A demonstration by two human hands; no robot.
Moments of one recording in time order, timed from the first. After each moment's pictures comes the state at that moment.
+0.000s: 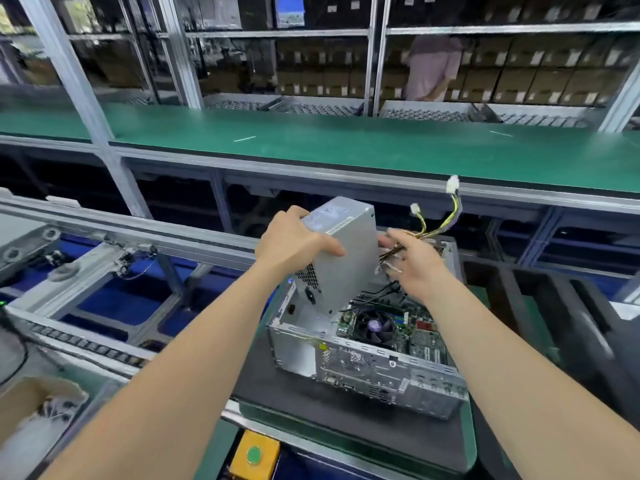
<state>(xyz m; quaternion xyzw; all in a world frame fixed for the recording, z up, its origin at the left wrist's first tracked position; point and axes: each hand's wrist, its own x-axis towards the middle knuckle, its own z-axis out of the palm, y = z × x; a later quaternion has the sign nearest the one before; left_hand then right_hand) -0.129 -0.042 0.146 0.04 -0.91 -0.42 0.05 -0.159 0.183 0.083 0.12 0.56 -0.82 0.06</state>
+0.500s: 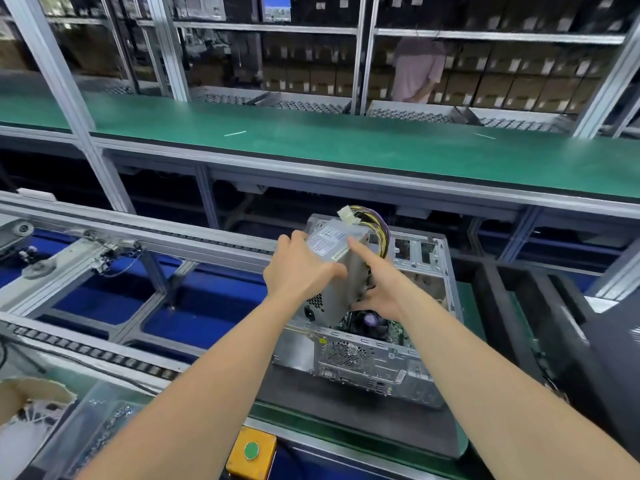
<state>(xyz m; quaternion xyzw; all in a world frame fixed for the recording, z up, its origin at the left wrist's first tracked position) -0.114 -0.032 0.091 0.07 -0.94 -0.33 0.07 -0.129 0.133 0.066 0.17 0.60 -0.76 0.19</state>
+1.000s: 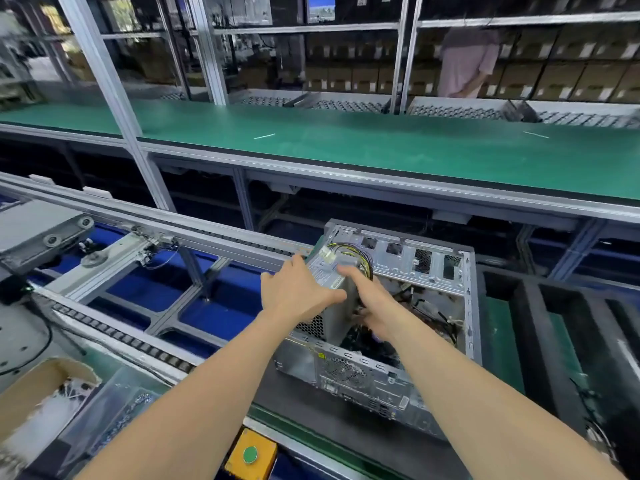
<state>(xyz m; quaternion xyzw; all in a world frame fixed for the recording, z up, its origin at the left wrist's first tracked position) -0.124 -0.027 0.066 0.10 -0.98 -0.15 0.06 -0.161 0.123 0.024 0.15 0.65 -0.71 0.22</state>
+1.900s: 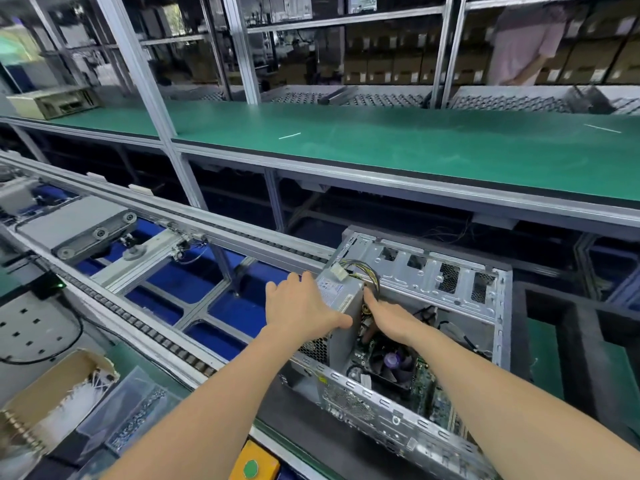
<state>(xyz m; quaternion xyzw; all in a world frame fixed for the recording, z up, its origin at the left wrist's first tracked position) -0.144 -0.021 0.057 0.12 -0.99 -0.03 0.04 -0.226 0.161 -0.023 -0.06 0.90 -0.32 0.28</state>
